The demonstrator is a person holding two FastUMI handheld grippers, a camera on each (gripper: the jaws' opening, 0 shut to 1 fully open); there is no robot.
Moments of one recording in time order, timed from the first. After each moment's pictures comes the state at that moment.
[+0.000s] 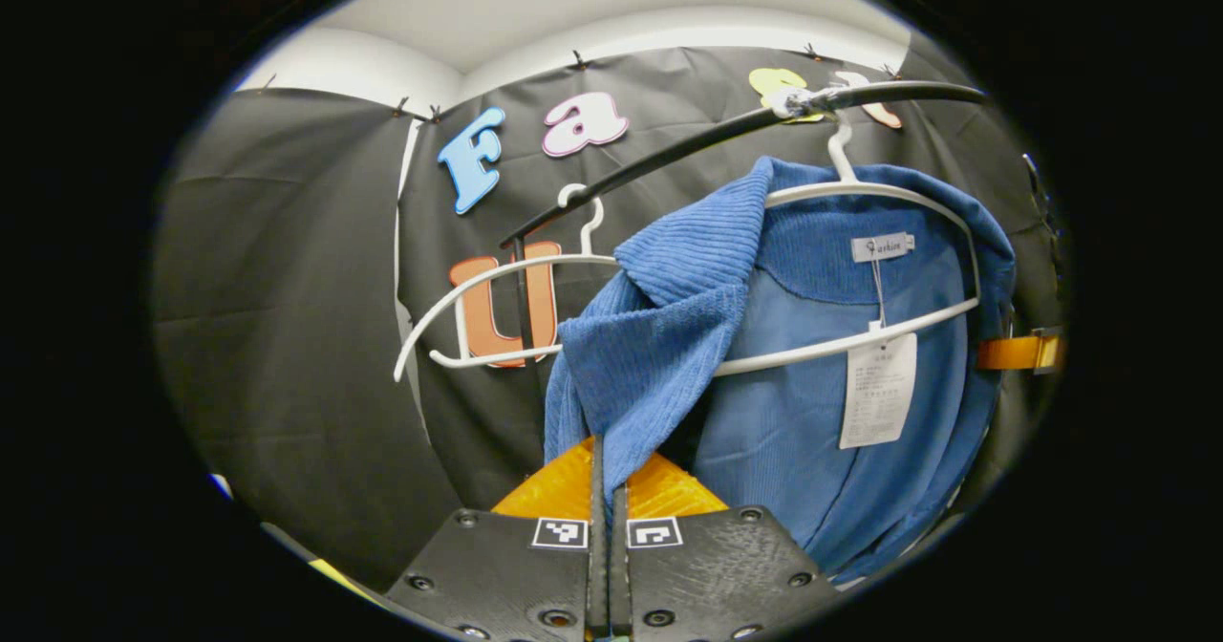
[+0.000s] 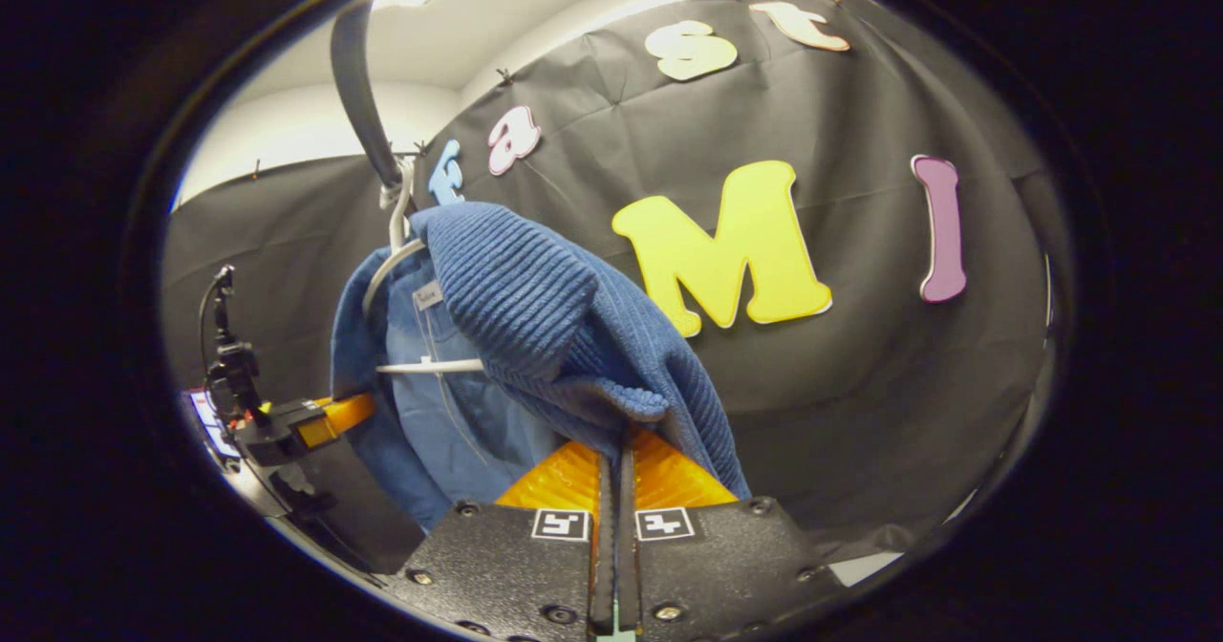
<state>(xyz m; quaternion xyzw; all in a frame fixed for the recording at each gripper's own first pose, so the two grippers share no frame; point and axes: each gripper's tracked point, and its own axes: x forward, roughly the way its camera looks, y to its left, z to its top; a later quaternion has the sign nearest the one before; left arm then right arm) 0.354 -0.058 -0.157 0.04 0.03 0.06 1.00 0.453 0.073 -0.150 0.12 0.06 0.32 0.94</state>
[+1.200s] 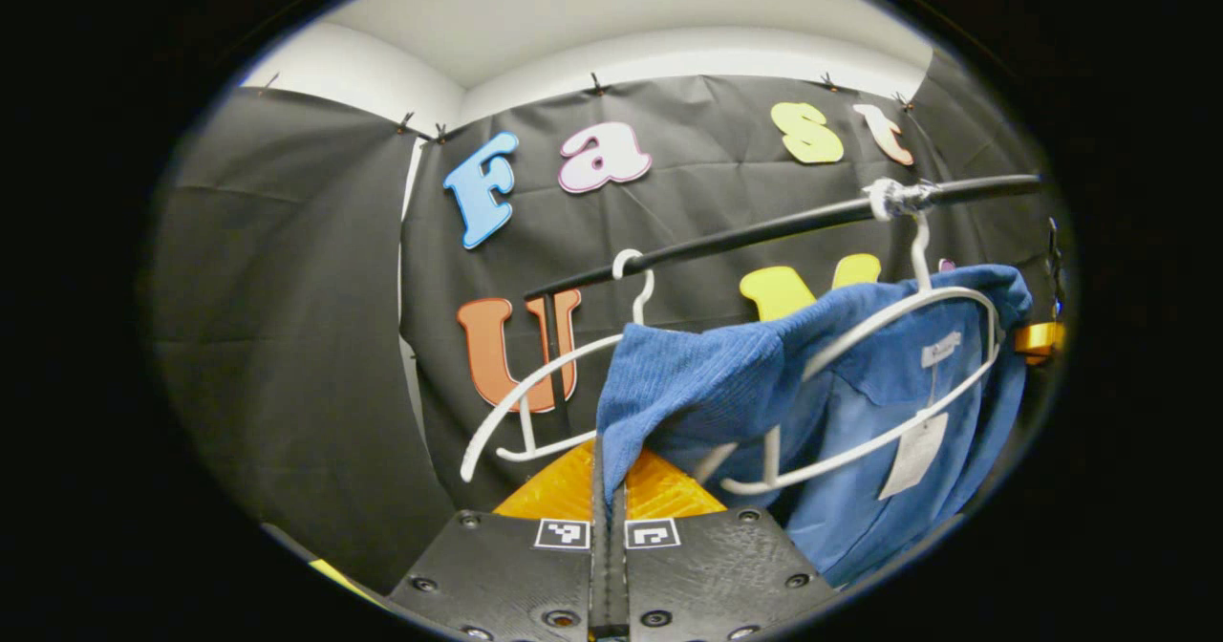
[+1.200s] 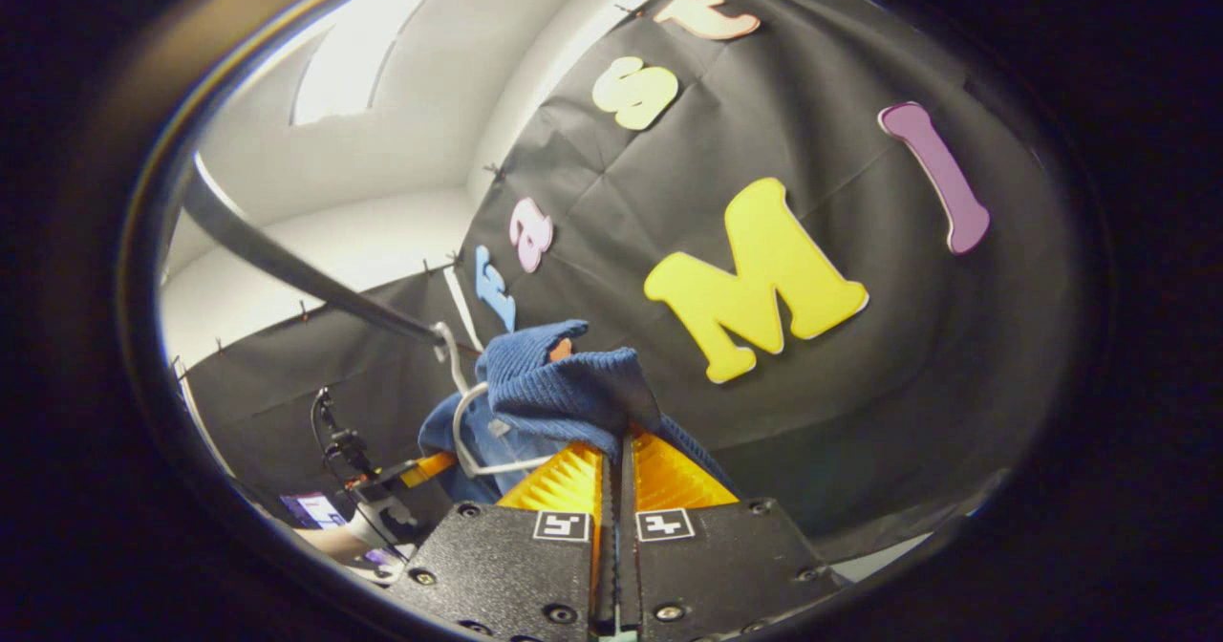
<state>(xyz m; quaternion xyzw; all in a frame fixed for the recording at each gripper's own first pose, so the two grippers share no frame) 0.367 0.003 -0.082 0.03 0.00 0.05 1.00 0.438 0.019 -0.071 0.31 0.01 0.39 0.86</state>
